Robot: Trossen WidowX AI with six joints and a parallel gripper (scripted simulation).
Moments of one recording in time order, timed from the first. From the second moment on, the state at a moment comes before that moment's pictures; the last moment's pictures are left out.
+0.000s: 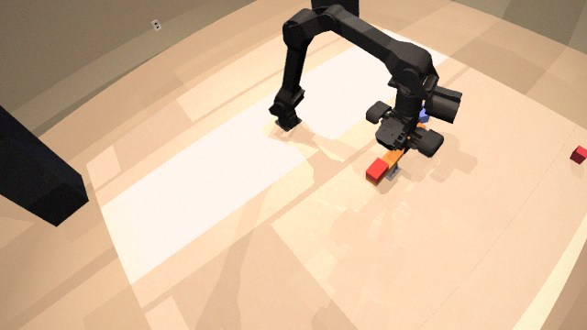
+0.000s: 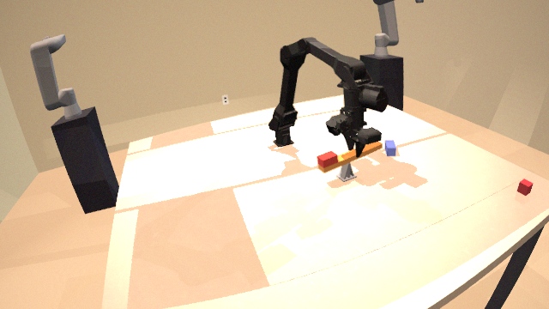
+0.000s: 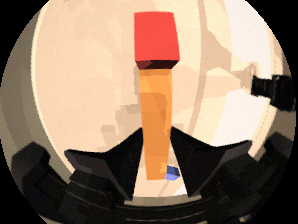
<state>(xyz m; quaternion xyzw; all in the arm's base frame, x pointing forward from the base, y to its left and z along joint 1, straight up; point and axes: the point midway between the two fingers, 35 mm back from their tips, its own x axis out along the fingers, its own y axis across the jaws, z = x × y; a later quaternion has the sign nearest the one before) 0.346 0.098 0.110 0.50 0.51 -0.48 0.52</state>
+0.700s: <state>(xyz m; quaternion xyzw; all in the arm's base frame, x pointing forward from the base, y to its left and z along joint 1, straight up) 0.346 0.098 0.109 0.50 0.51 -0.48 0.52</state>
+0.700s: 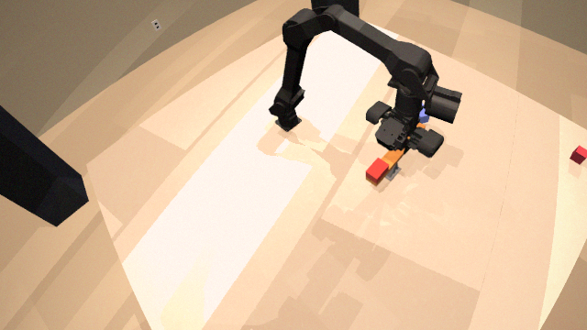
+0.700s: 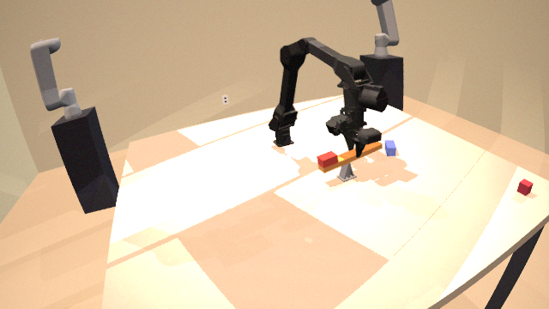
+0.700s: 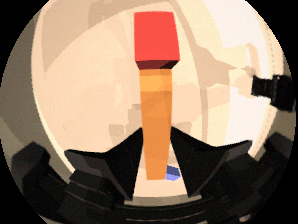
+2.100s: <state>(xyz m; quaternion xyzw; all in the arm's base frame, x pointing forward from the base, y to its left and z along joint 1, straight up) 0.346 0.098 0.107 0.50 0.51 -0.48 0.52</state>
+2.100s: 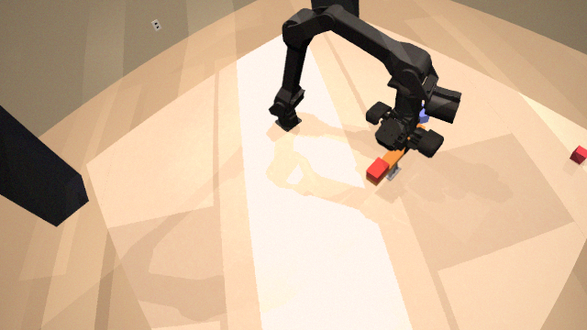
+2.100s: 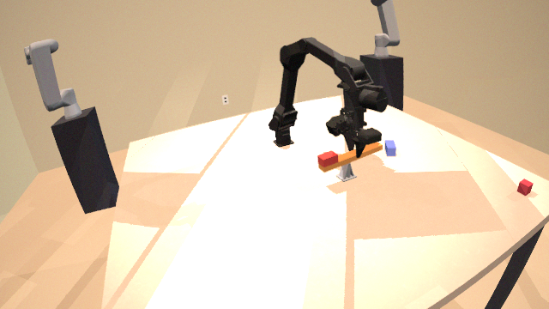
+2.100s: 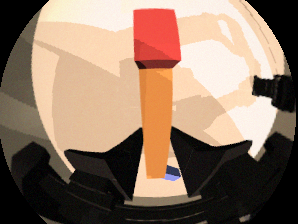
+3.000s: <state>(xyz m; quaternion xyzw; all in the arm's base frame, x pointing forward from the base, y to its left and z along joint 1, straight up) 0.346 0.099 0.106 0.50 0.51 -0.48 0.52</state>
